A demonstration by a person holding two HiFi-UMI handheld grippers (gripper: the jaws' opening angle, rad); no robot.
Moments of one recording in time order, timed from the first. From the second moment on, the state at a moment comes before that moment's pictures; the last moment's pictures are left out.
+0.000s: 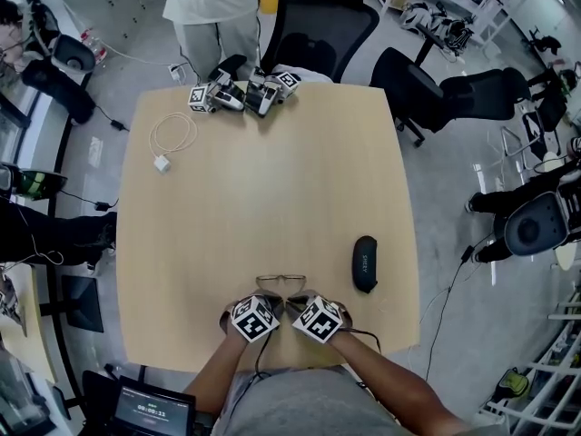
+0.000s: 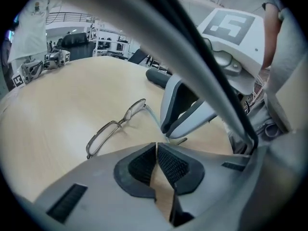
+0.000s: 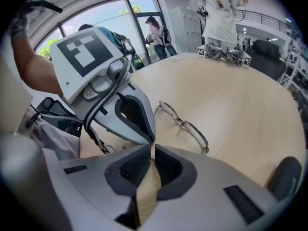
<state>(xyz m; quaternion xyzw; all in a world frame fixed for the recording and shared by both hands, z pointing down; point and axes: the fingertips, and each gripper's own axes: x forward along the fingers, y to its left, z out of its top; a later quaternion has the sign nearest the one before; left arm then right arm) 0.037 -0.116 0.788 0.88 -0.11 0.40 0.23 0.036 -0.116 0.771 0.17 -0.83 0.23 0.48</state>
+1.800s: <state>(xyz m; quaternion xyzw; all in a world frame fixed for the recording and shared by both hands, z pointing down) -0.004 -0.091 0.788 0.88 -0.03 0.43 0.20 0.069 -0.116 0.791 0.18 -0.79 0.27 0.52</state>
